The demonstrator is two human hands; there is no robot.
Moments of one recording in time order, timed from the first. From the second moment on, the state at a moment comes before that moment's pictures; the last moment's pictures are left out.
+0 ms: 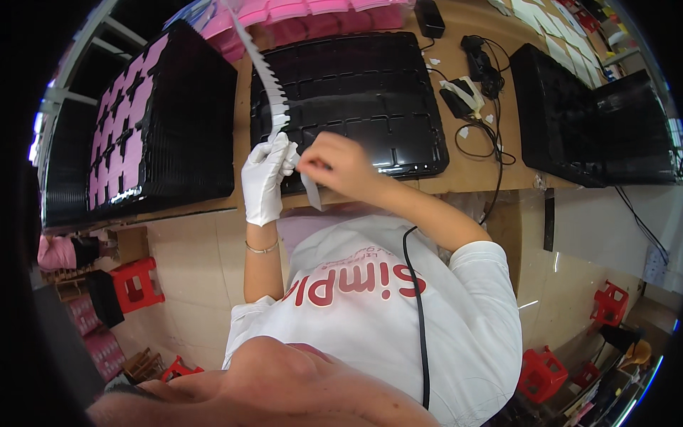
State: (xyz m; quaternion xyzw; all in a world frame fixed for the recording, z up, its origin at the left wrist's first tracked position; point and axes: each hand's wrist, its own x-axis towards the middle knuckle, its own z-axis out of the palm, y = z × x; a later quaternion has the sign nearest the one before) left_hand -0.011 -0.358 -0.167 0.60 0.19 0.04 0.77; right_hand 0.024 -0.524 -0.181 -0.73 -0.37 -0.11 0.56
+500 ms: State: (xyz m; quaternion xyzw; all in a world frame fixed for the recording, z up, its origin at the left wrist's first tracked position) left_hand 0.003 -0.354 -0.173 0.67 0.18 0.07 0.72; right_hand 0.299 -0.675 -0.223 -0.94 -0.13 -0.03 0.31
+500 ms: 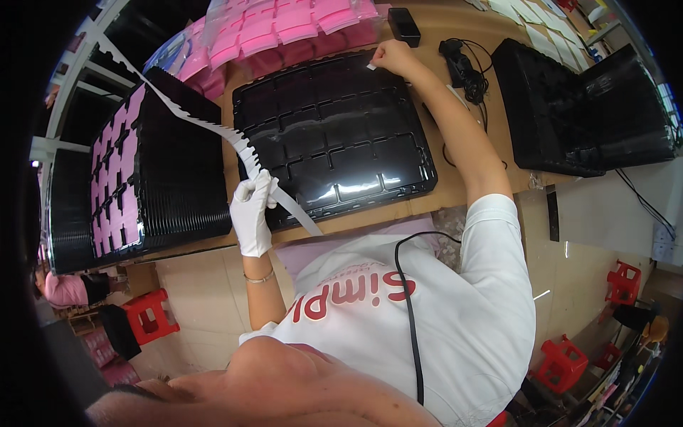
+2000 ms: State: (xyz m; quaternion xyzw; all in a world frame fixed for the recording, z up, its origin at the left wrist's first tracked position) left_hand -0.012 -0.426 -0.170 0.67 0.11 -0.04 0.73; right_hand 0.045 -0.696 -0.193 -0.92 -0.19 -0.01 0.34
